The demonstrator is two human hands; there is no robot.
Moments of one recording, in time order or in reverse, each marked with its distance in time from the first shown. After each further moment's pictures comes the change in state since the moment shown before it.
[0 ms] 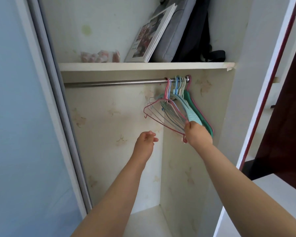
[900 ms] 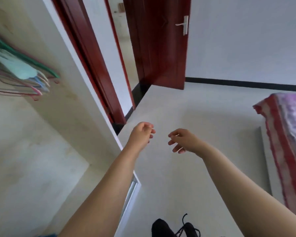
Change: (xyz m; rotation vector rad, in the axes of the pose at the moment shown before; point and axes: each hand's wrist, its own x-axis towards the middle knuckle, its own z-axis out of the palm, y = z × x) left_hand -0.260 -0.081 0.233 0.306 -0.956 -0.071; right_hand -0.353 0.285 -0.123 0.549 -0.175 0.817
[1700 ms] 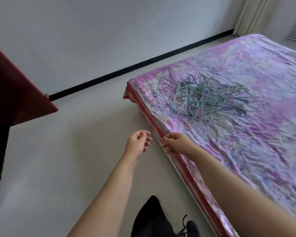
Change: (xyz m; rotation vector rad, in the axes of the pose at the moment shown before) left_hand 0.014 0.167 0.588 0.035 -0.778 0.039; right_hand -0.139 0.307 -0.438 0.441 0.682 0.334
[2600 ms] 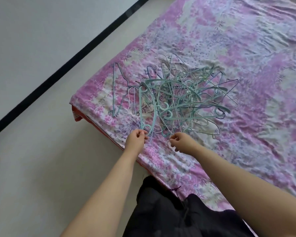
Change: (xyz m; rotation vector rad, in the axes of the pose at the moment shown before) left_hand 0.388 0.095 0.215 0.441 -0.332 -0.081; right_hand 0.300 0.033 -0.252 -0.032 0.163 0.337
